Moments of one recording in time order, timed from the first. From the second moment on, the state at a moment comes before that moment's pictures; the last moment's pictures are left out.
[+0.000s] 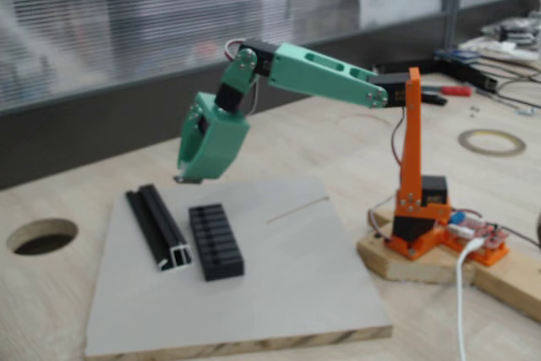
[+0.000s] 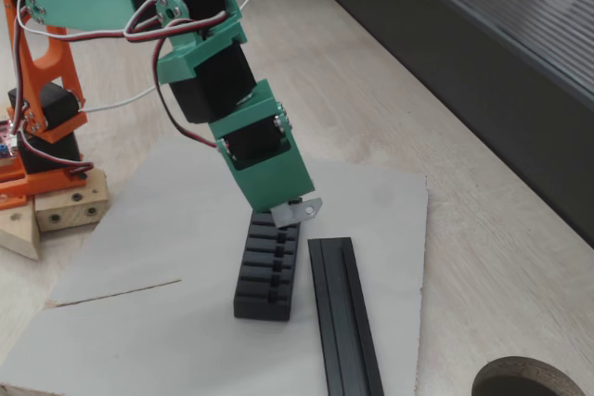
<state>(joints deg) -0.1 82.1 70.0 74.4 146.6</state>
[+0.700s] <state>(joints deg) 0.0 93.0 69.9 76.5 146.6</state>
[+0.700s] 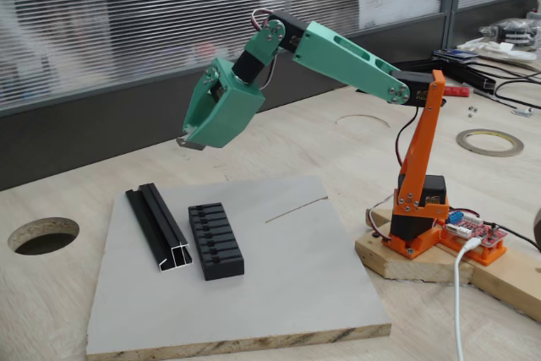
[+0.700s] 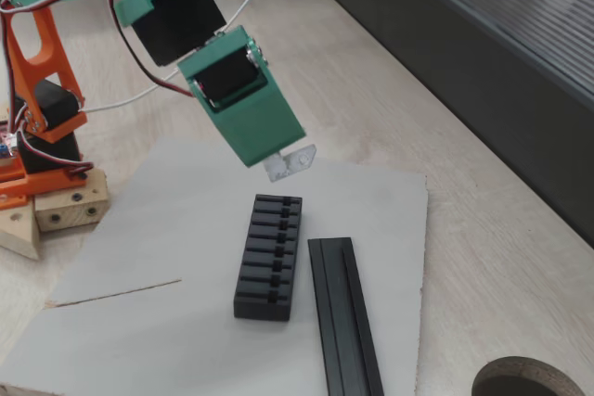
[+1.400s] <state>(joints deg) 0.0 100.6 69.7 91.5 146.6</state>
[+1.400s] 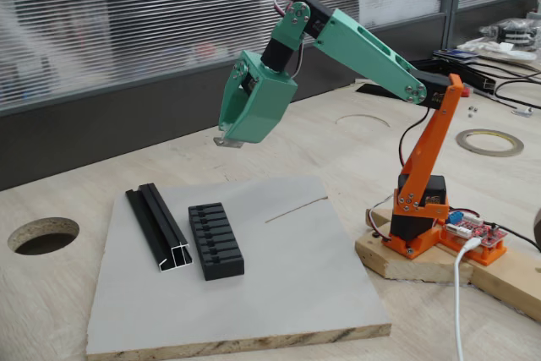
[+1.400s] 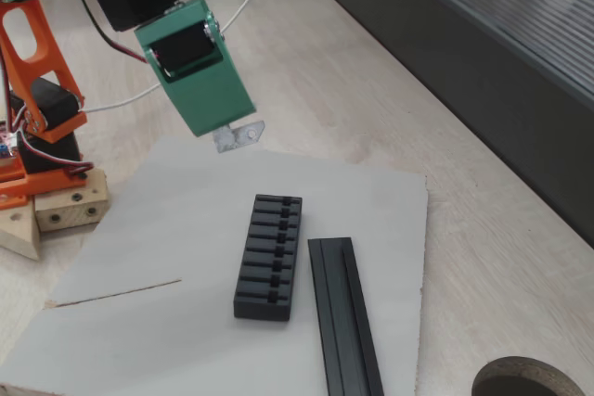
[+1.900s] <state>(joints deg) 0.0 102.0 69.7 91.5 146.6</state>
